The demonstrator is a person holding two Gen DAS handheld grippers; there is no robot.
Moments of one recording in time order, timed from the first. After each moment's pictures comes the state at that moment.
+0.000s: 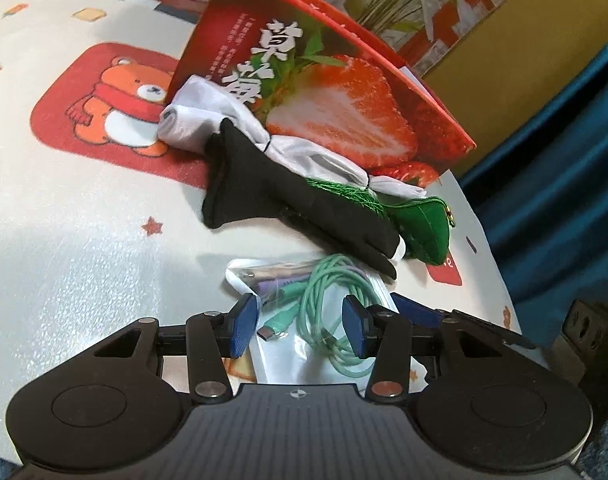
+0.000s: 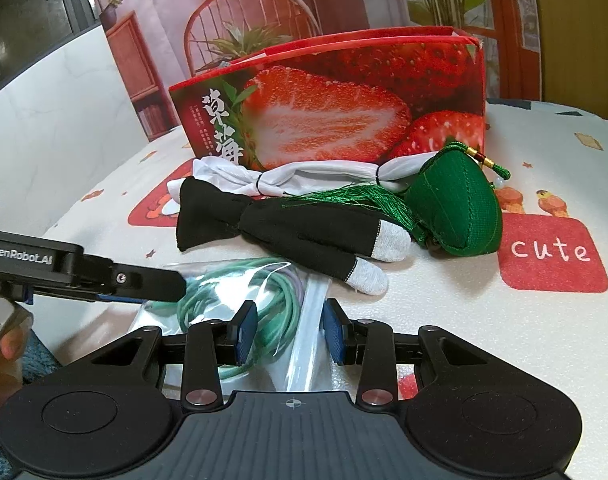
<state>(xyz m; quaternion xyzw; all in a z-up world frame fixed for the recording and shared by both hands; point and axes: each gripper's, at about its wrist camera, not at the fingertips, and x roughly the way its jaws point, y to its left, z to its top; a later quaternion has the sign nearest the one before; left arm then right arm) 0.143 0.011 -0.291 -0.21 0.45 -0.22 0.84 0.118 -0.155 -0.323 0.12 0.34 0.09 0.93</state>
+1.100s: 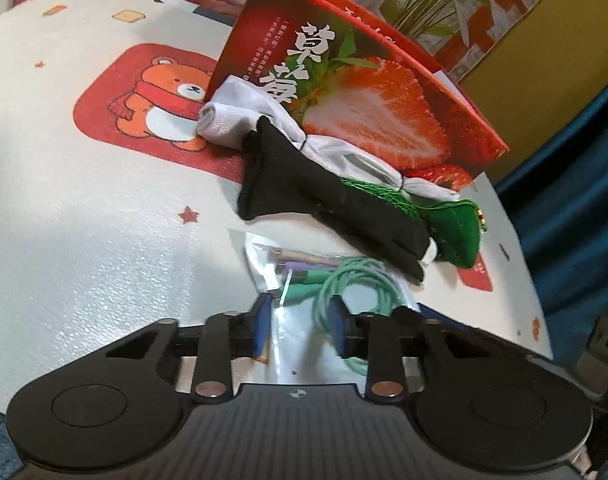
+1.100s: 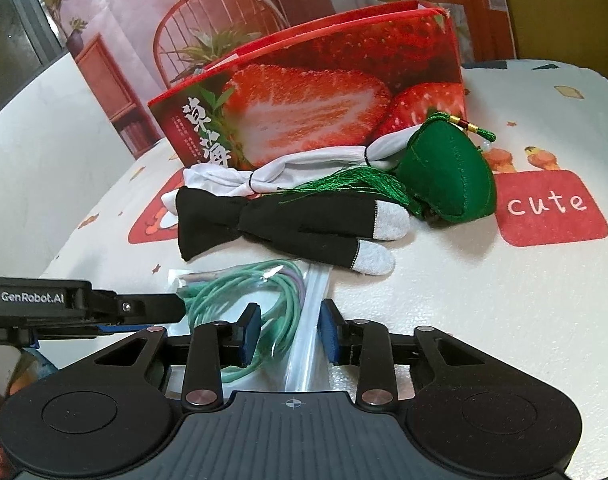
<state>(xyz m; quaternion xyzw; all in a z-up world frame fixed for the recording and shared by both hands) 0.133 0.009 -0.286 -0.18 0.46 -0.15 0.86 0.115 -0.157 -0.323 0.19 0.35 0.06 0.91</state>
